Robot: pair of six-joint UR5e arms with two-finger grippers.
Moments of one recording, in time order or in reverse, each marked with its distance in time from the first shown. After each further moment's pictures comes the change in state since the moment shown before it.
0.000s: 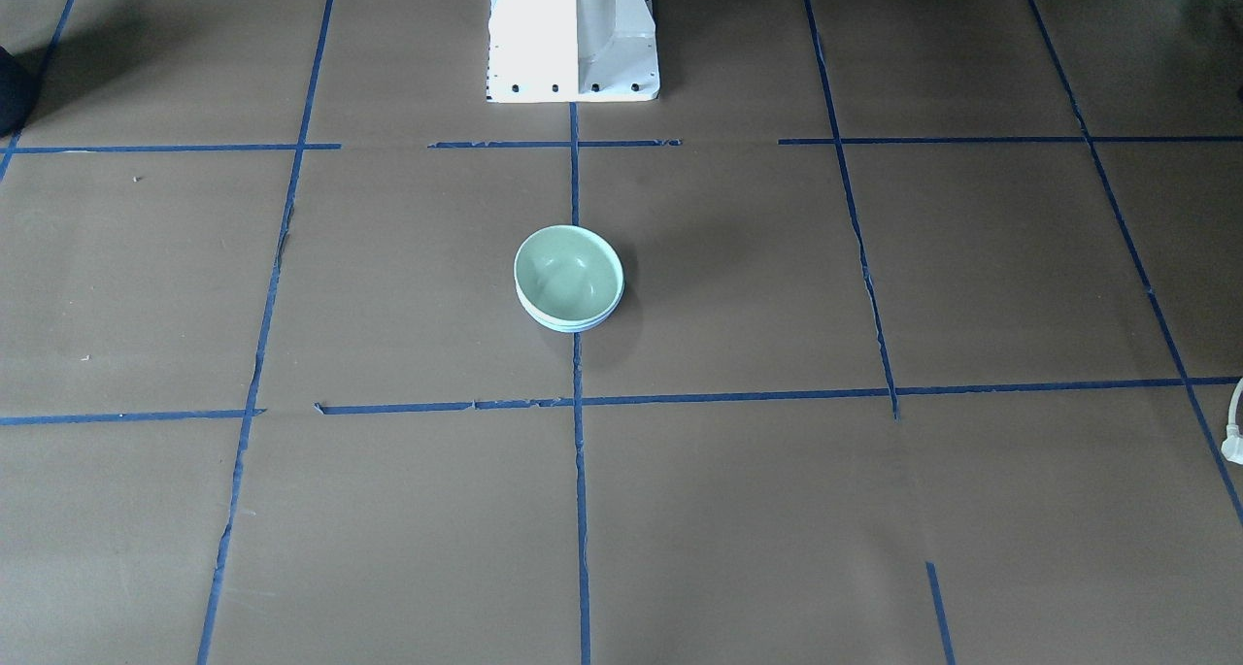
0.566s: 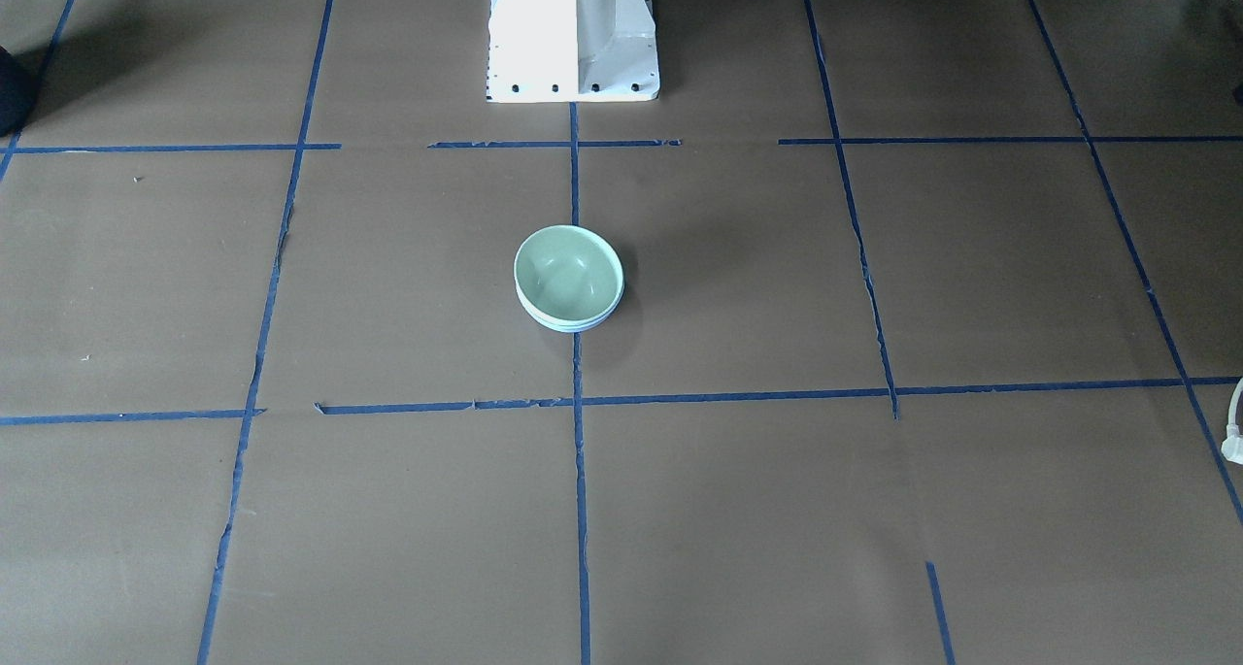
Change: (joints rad) left arm 0.003 0.006 0.007 -0.010 0.001 0.010; right arm 0.000 0.008 0.007 0.002 0.000 0.003
